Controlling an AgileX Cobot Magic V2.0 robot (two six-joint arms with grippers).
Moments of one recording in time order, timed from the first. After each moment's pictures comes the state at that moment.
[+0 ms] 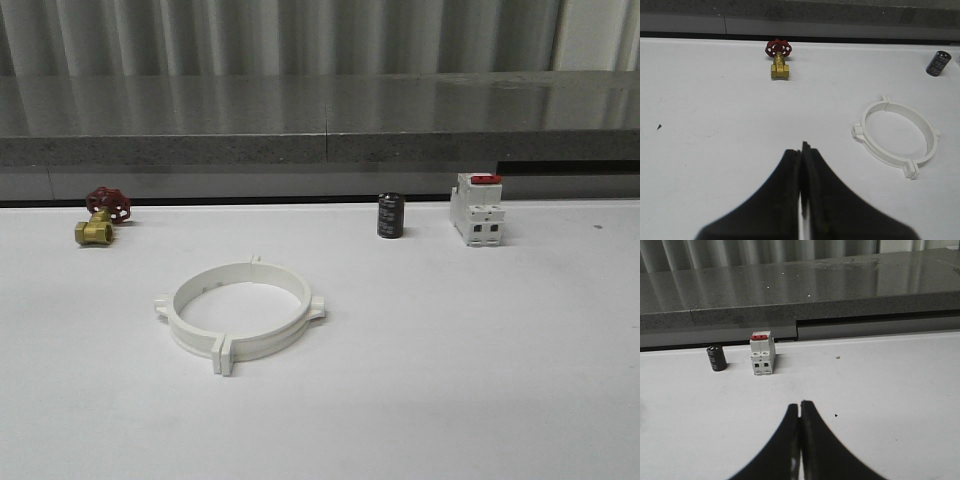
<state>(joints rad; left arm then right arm) 0.08 0.48 -0.47 -0.45 0.62 0.40 0.04 -0.01 0.03 -0.01 0.12 0.12</state>
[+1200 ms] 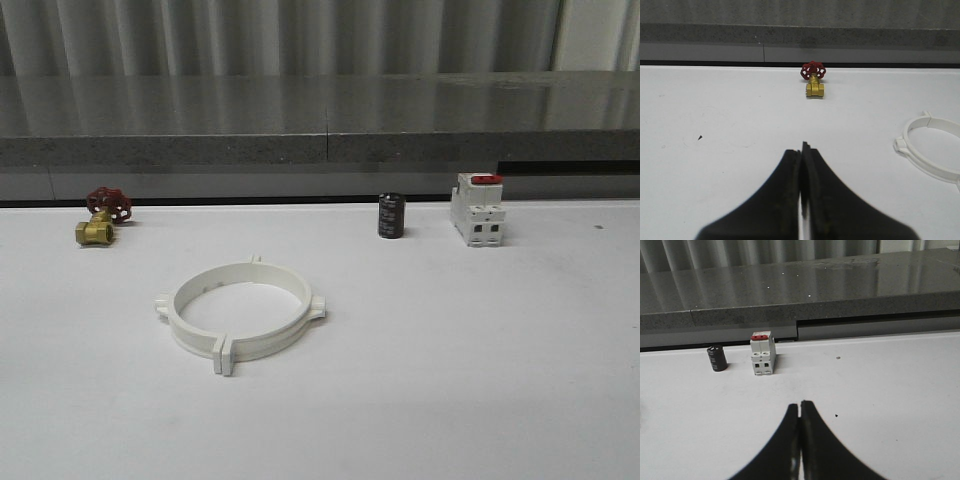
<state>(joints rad) -0.14 0.17 -0.15 0.16 0.35 -0.18 0.04 -0.01 0.03 -0.01 0.12 0.12</state>
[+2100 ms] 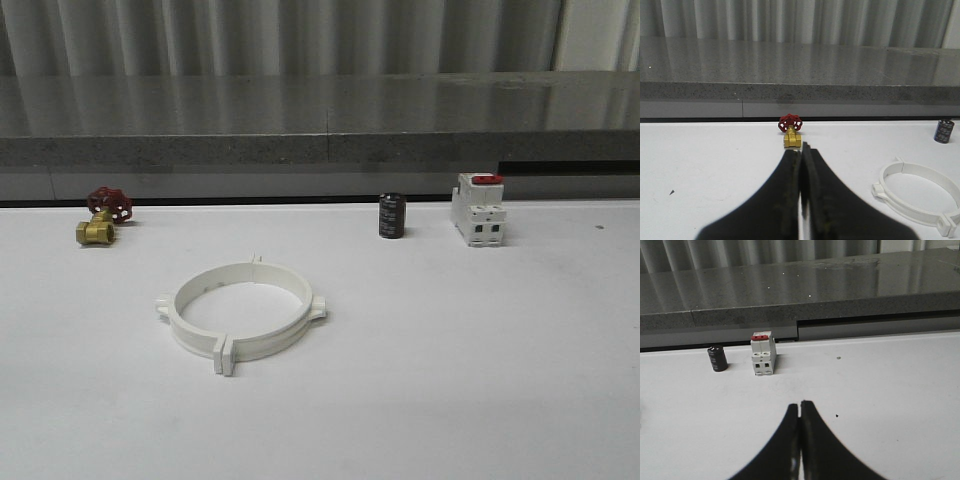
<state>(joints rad) -0.18 0.00 0.00 0.16 0.11 -0.19 0.04 -0.01 0.03 -0.01 0.12 0.12</state>
